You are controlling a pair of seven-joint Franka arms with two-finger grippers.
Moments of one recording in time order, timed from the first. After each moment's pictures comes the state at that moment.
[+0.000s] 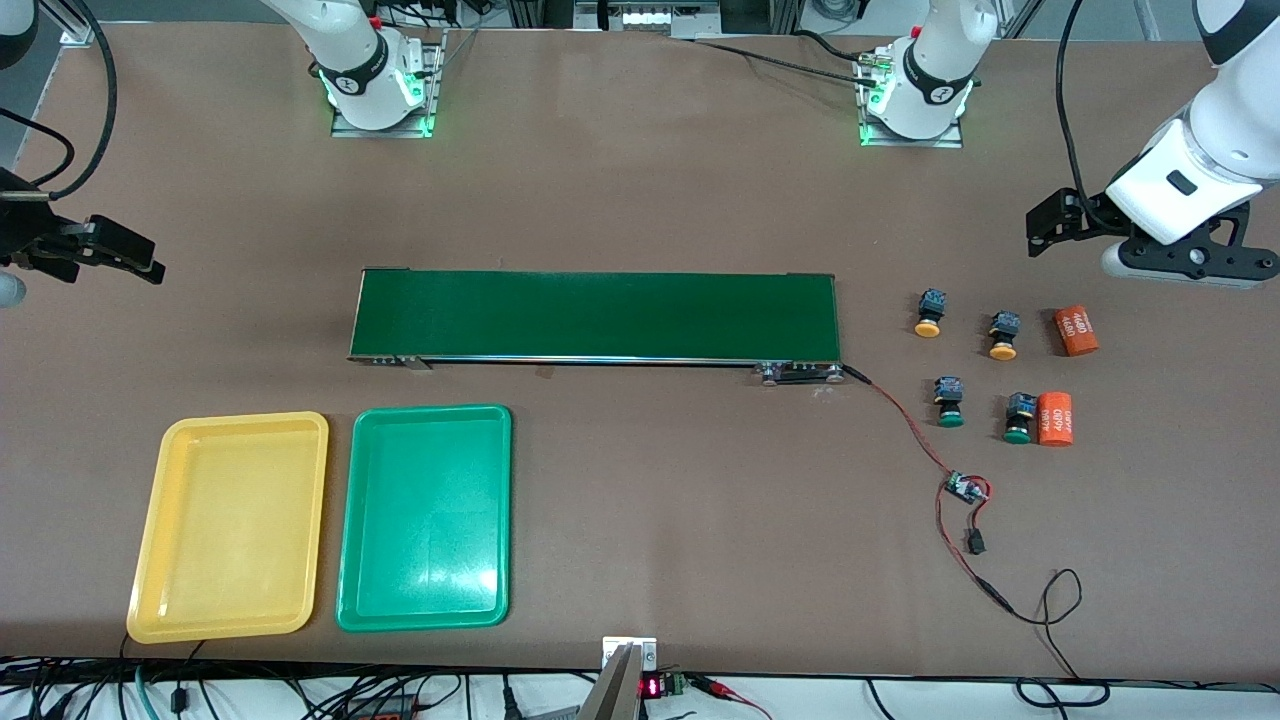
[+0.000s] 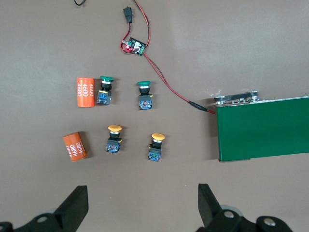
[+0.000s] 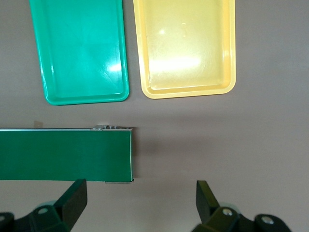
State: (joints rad) left arm -0.04 -0.02 -0.06 -1.69 0.03 1.61 0.00; right arm 0.11 0.10 -0.15 -1.51 0.03 1.60 -0.03
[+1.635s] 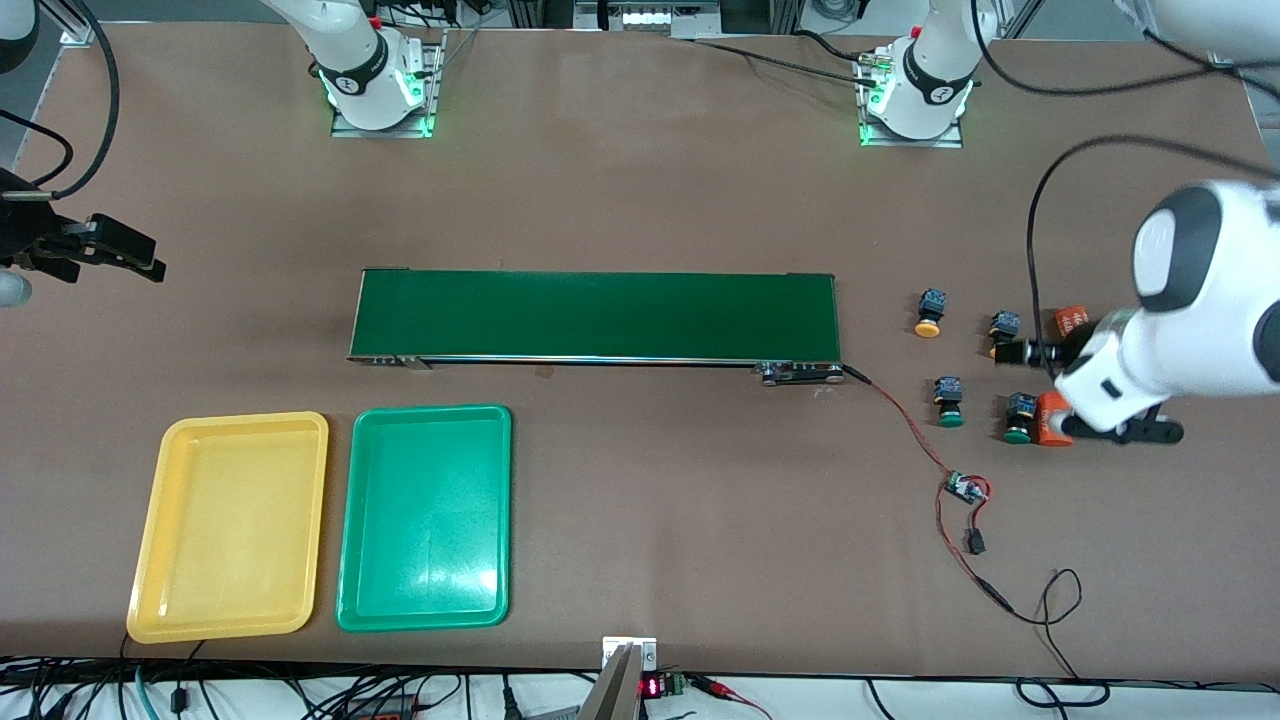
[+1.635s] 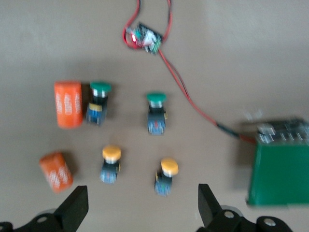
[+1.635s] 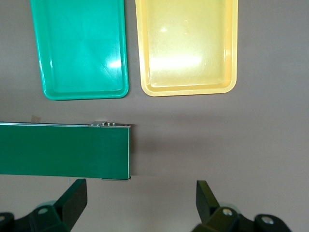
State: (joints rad) left arm 0.02 0.47 -0.04 -1.48 0.03 1.71 0.00; right arm 0.11 0.10 -0.16 -1.52 0.03 1.59 -0.06
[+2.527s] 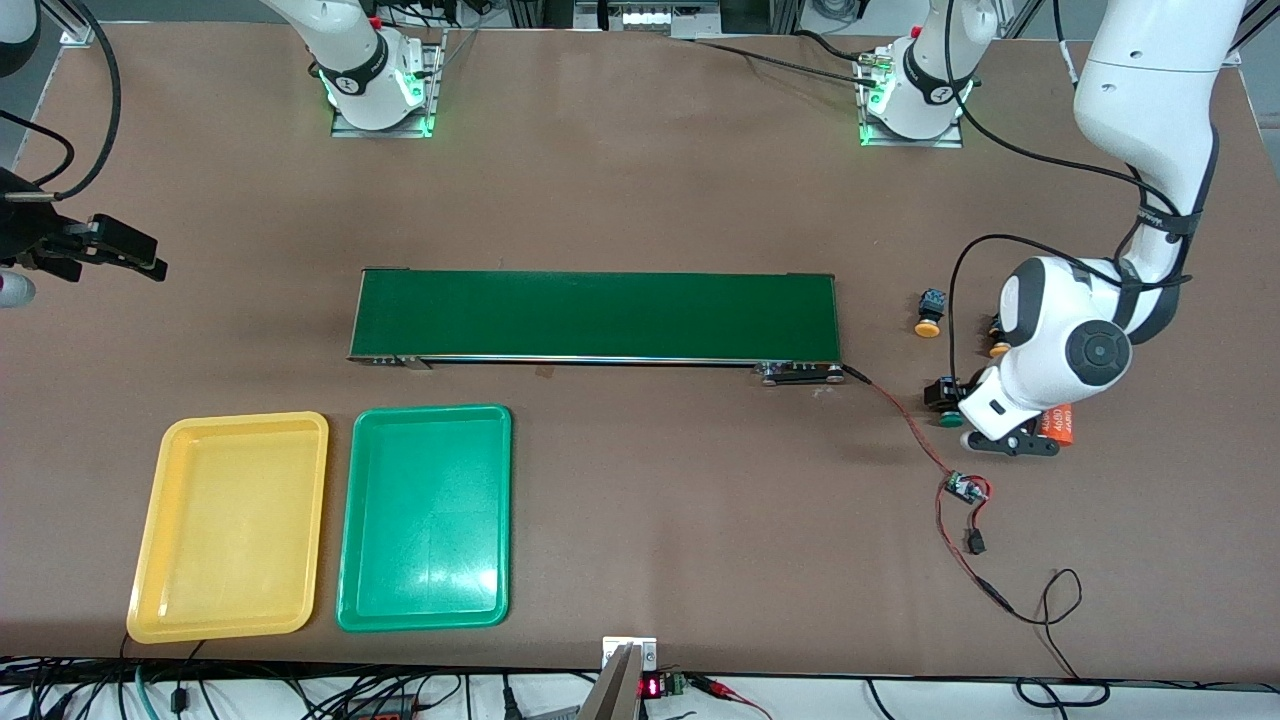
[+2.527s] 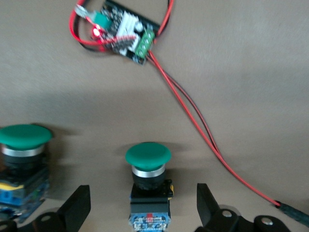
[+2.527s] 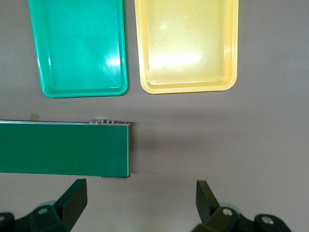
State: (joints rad) left arm 0.02 0.55 -0.04 -1.95 0.06 2.42 0.00; right arm 0.11 0.10 -0.16 -1.53 0.03 1.59 -0.06
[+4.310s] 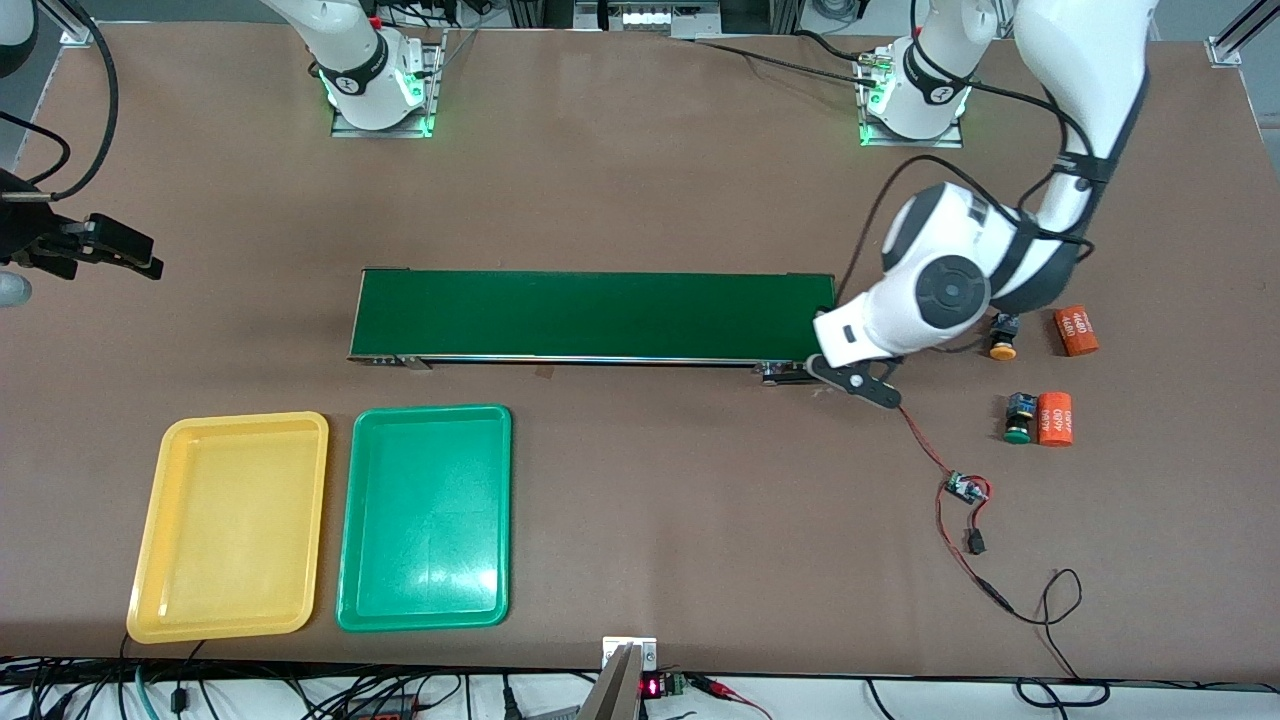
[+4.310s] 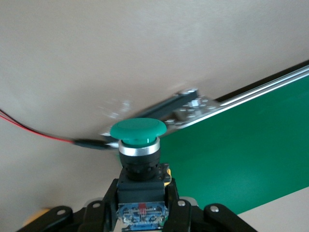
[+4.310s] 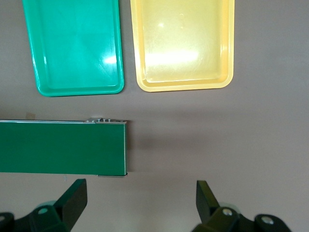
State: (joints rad) left arm -0.01 0.42 -0.43 -1.87 0.06 2.06 -0.13; right arm 0.11 0.10 -0.16 -1.53 0.02 1.58 -0.06
